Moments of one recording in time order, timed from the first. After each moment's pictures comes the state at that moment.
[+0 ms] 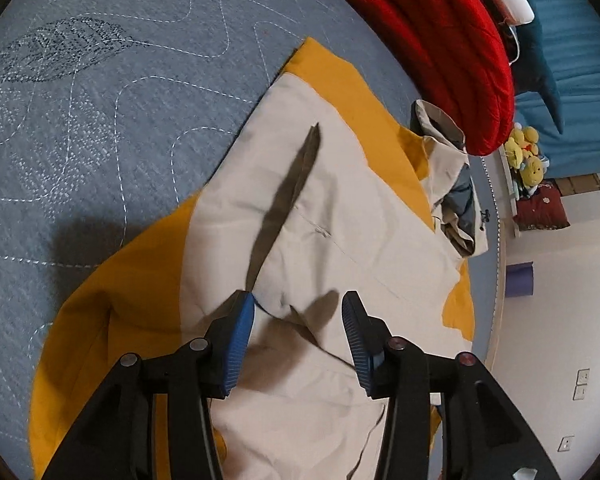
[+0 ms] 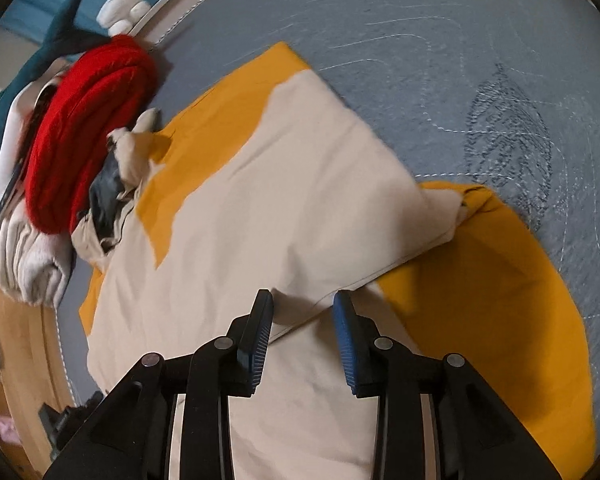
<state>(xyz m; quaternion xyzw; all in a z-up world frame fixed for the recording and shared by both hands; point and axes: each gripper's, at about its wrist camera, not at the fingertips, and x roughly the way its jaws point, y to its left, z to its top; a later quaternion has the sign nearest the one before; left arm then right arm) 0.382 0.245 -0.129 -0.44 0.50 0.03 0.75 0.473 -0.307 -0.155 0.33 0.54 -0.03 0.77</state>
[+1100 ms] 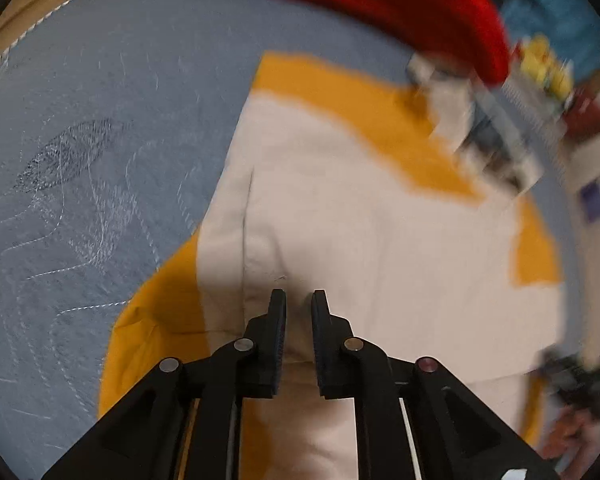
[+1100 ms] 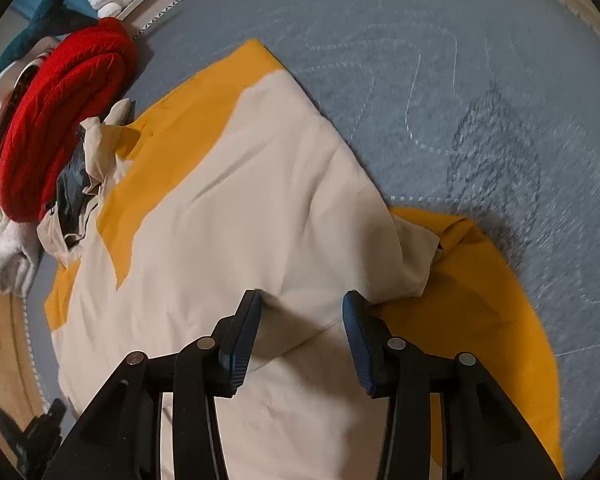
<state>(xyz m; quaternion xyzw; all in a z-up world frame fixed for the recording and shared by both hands) 0.401 0.195 -0.118 -0.19 0.56 0.09 0.80 0.494 -0.314 -0.158 0.26 0.56 -0.05 0.78</state>
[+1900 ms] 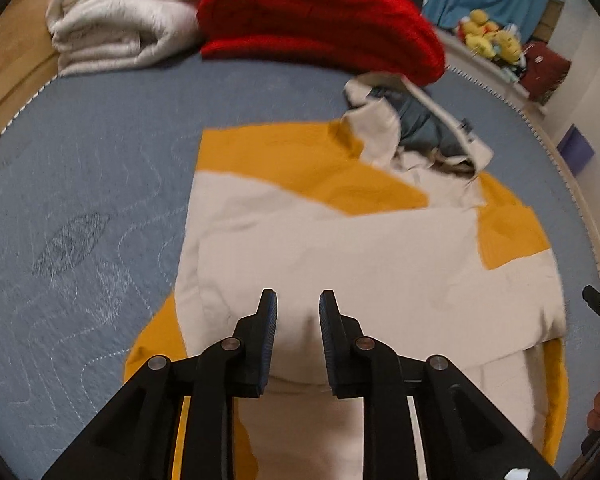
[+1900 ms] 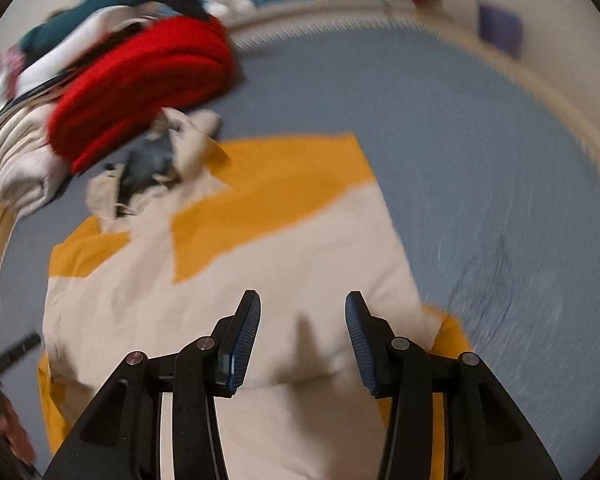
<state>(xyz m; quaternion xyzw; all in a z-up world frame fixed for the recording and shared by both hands) 0.402 0.153 -0.054 -0.11 0.48 0.04 0.87 0.470 -0.264 -0.056 0.09 0.46 0.02 0.89</state>
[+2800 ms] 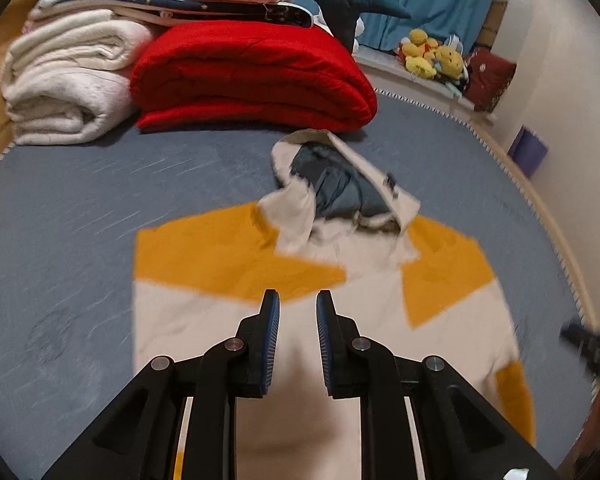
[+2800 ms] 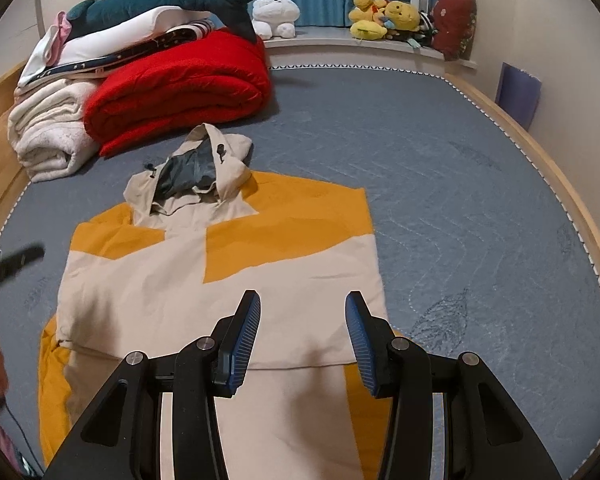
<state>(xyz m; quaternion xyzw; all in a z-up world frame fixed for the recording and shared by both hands) 0.468 0.113 0.010 -0.09 0.42 -0.04 0.90 0.445 -0.254 0.011 0.02 0.44 0.04 0.90</state>
